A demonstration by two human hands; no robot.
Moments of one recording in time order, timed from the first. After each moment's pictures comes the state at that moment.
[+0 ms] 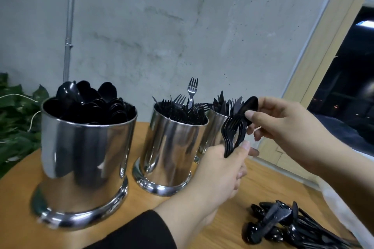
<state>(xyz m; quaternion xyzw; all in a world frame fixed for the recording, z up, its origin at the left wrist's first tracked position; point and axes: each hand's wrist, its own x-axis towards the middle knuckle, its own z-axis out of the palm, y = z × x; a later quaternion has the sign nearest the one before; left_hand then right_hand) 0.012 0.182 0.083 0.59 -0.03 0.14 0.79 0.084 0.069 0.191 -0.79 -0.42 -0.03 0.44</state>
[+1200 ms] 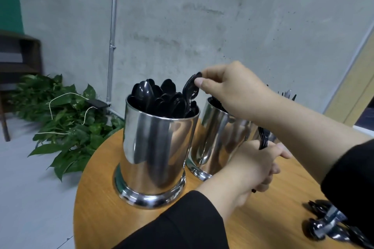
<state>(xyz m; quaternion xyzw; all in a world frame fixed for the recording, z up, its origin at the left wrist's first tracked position) -0.006 0.227 0.077 0.65 0.03 0.08 0.75 0.021 0.239 0.199 -0.81 -0.52 -0.09 0.26</state>
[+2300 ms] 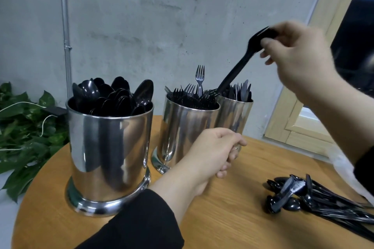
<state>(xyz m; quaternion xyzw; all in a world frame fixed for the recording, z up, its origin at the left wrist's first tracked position) -0.007 0.229 0.080 0.68 -0.01 0.10 0.73 0.091 0.112 0.239 -0.75 -0.38 -0.32 0.44</state>
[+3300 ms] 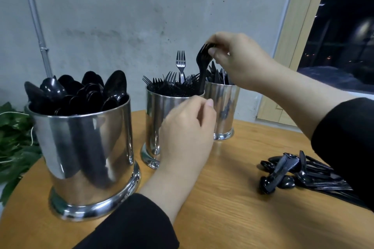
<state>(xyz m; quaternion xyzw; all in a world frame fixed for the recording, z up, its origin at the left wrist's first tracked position) -0.003 0.228 0.077 0.77 0.04 0.54 0.34 0.108 0.140 0.208 -0.82 -0.44 -0.27 0.25</state>
